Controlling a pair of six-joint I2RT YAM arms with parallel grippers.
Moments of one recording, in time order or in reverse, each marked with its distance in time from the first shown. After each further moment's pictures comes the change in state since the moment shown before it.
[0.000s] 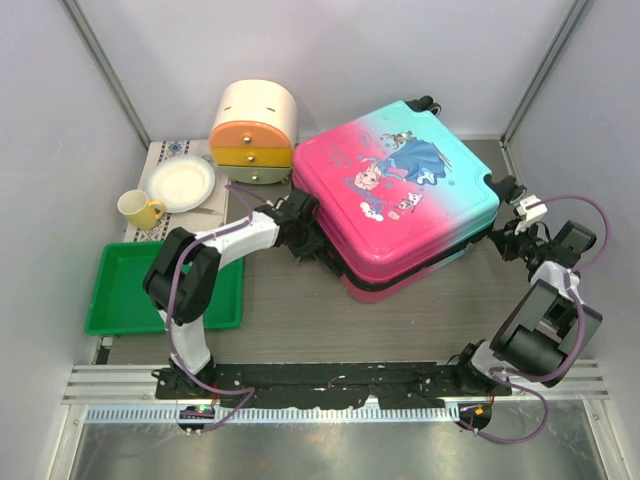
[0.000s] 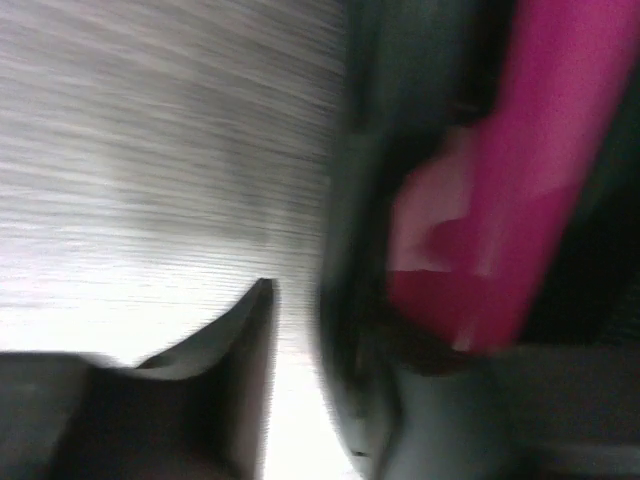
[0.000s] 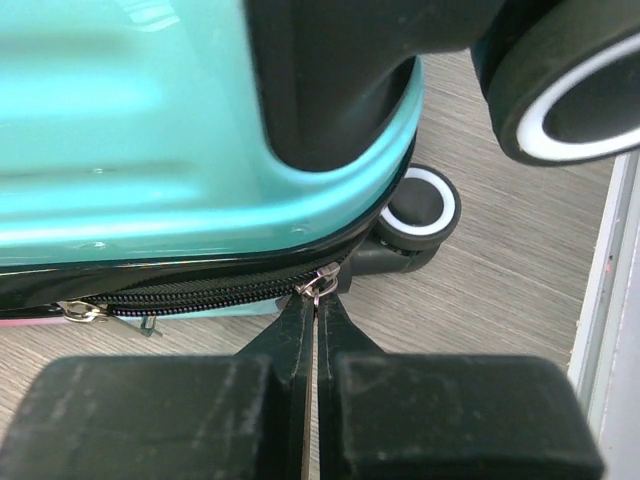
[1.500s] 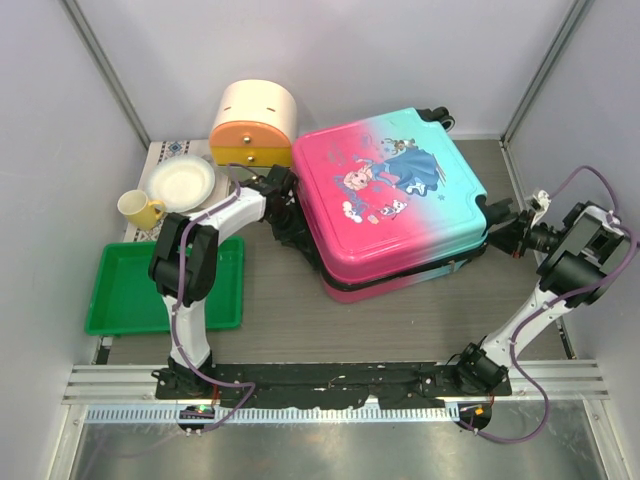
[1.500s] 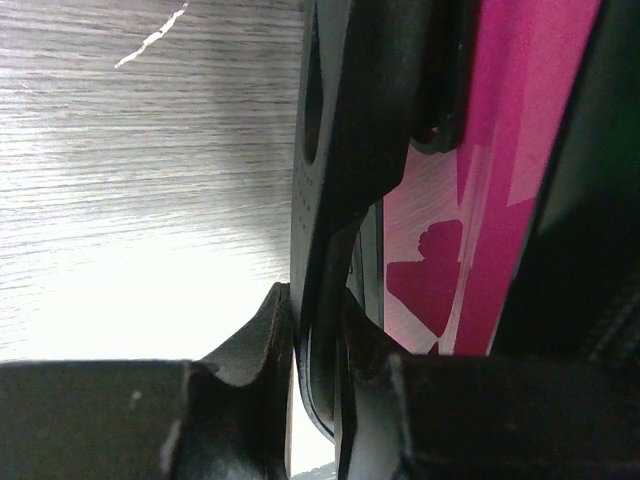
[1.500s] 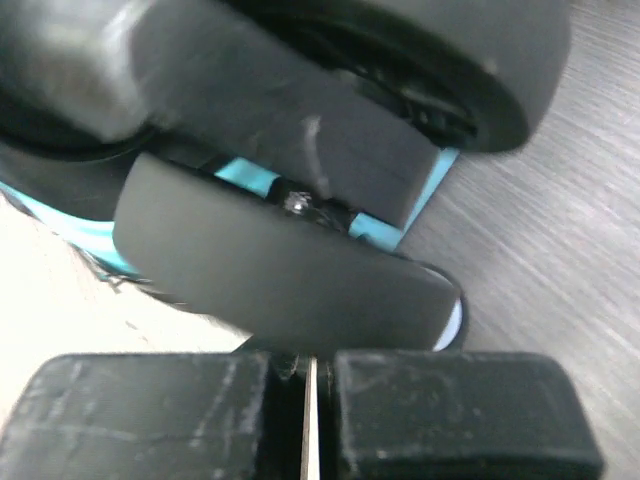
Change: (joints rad) left arm 0.192 0.130 0.212 -0.189 0.220 0.439; right arm -0.071 0.663 0.721 -1.549 -0.283 -1.258
